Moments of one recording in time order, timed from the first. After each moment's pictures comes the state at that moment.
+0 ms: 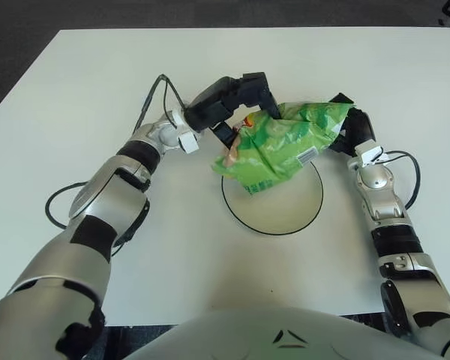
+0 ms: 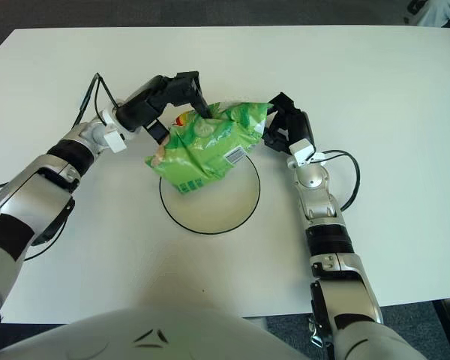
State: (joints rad) left arm -1.01 0.38 -0.66 0.98 0.03 -1.45 -0.01; right arm -0.34 -0.30 0.01 0.34 -0.11 -0.31 -0.05
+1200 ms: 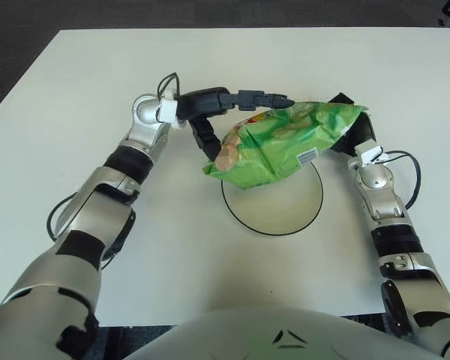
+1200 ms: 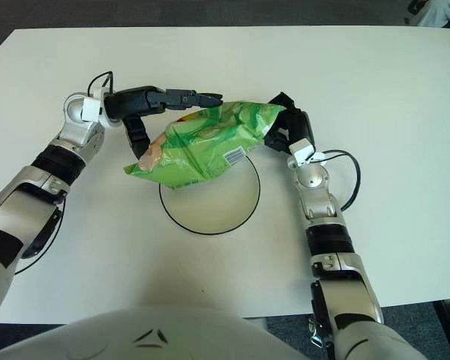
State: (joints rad) left arm -0.89 0.38 -0.41 0.66 -0.60 -0.81 -1.17; right arm -0.34 -0.31 0.01 0.34 -0.11 -0.31 -0.06
